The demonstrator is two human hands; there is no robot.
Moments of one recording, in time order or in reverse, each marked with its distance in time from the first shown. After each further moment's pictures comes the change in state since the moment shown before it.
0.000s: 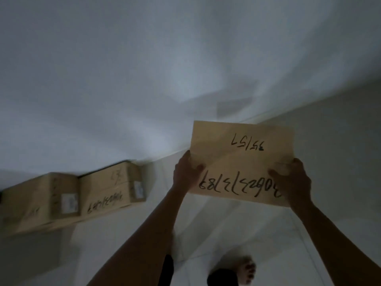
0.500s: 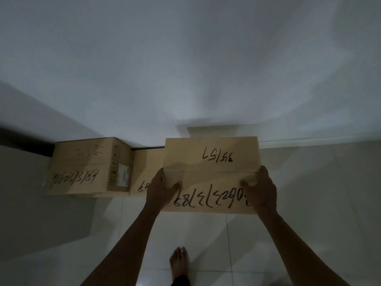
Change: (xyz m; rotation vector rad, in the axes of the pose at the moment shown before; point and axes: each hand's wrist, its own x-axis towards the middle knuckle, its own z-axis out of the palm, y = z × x) left_hand 0.020 -0.345 -0.241 -0.175 0.213 -0.191; right_hand -0.170 -0.130 0.362 -0.222 -0.199 -0.253
